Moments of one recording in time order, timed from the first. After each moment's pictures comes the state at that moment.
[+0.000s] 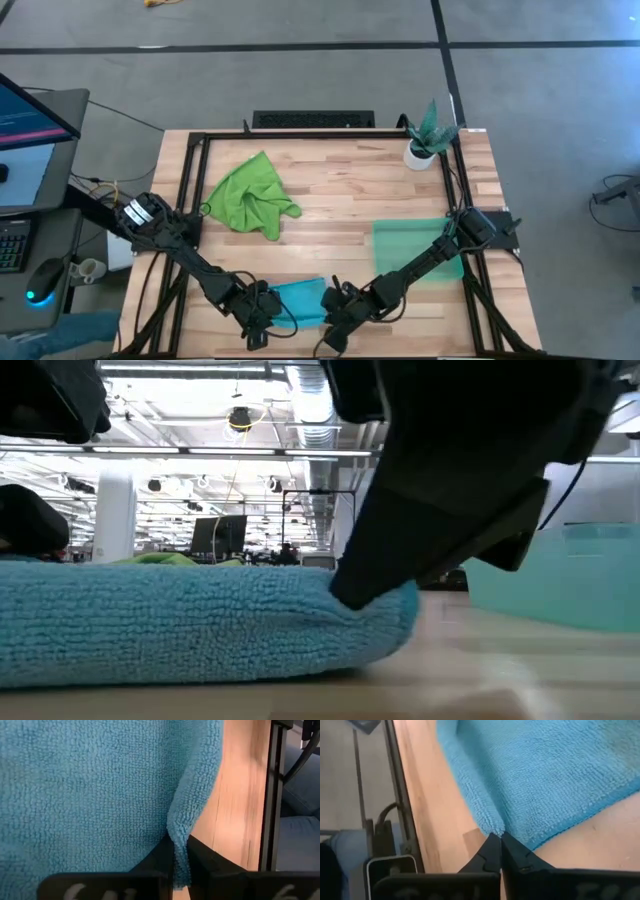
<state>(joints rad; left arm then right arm) -0.75 1.81 0.94 -0.17 -0.05 -0.95 0.61 2.12 1.38 -0.16 0.13 0.98</state>
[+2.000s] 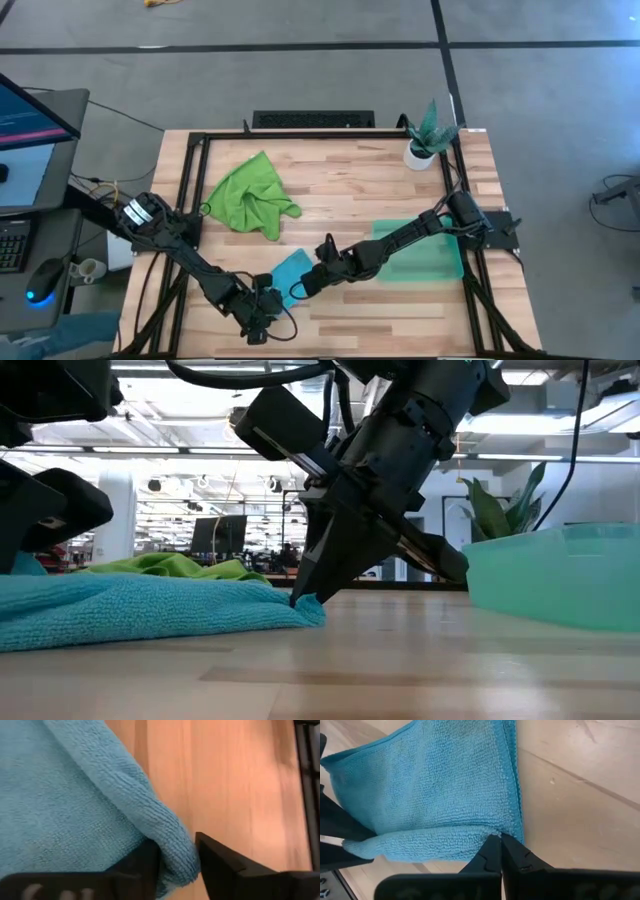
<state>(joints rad) -0.75 1.81 0.94 -0.21 -0.19 -0.76 0.36 2.11 1.37 -0.28 0.13 1.36</state>
